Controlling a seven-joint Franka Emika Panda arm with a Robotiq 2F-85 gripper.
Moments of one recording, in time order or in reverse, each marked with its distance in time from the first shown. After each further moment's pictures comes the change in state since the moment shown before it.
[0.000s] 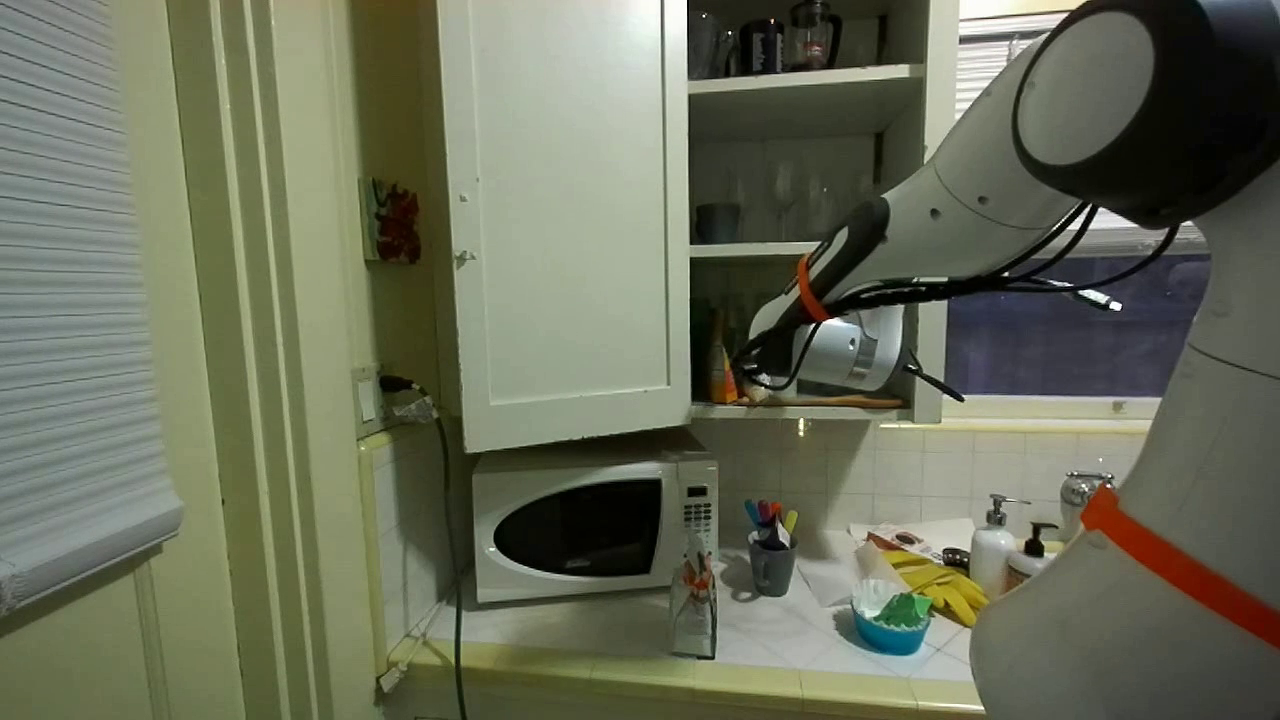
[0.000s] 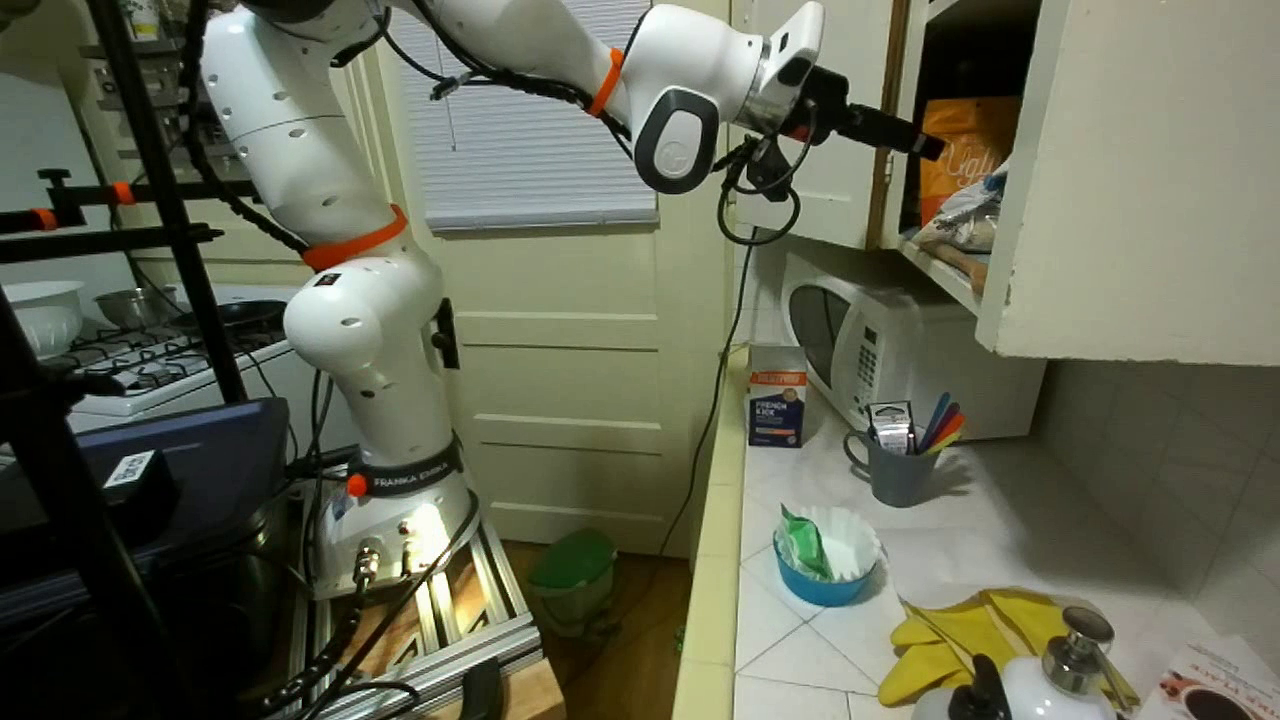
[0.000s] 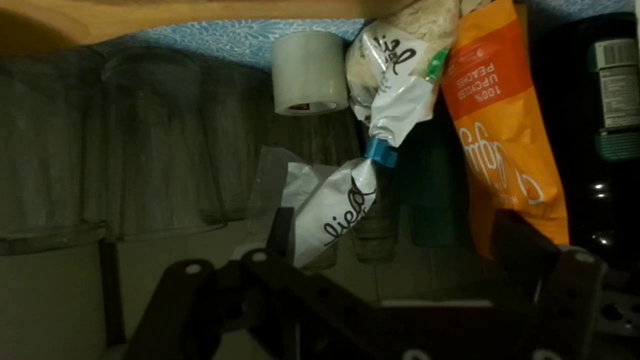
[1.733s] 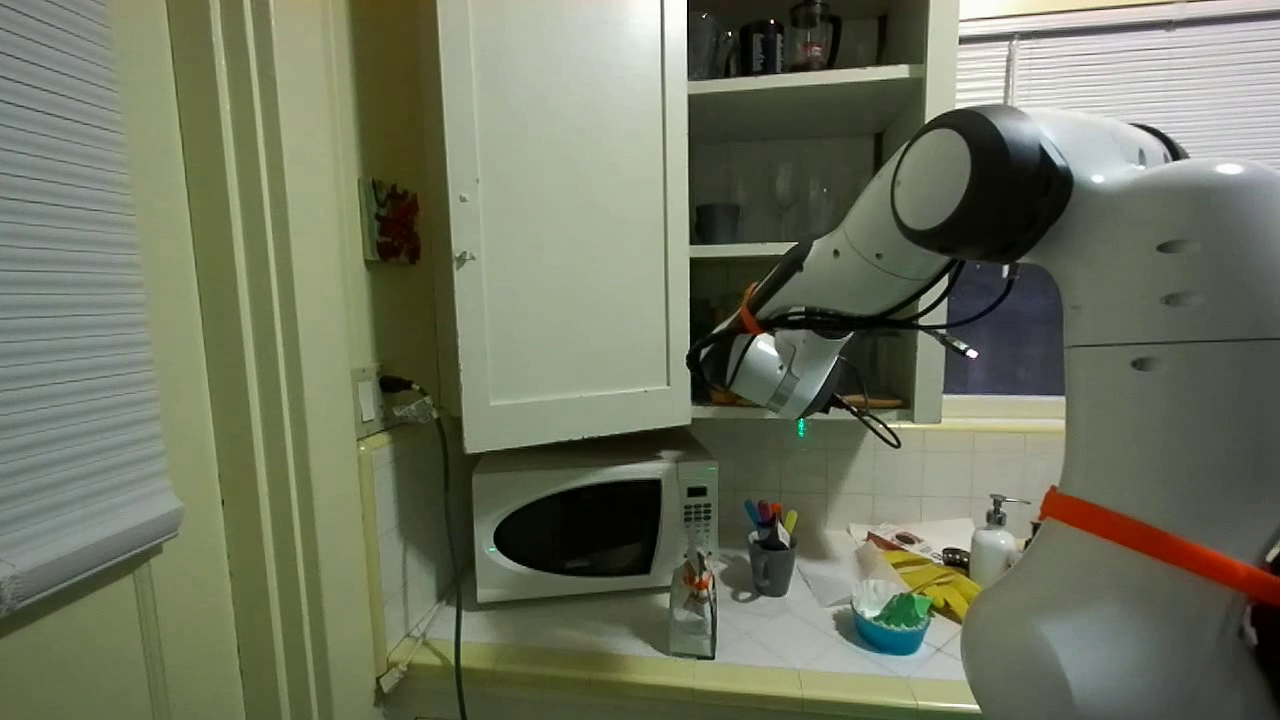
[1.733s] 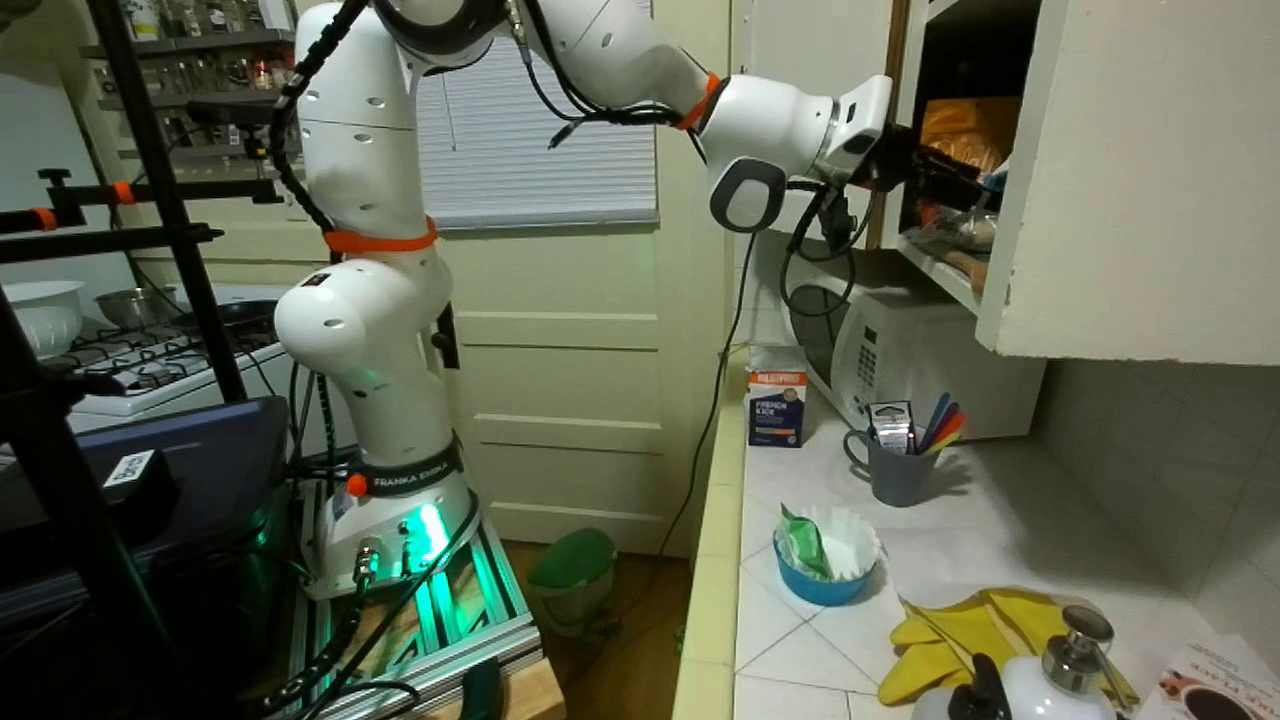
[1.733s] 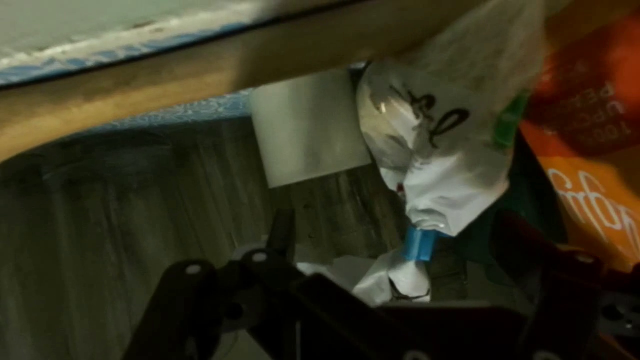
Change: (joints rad) arm -0.123 0.379 0.222 0.285 0.345 0.205 -0.127
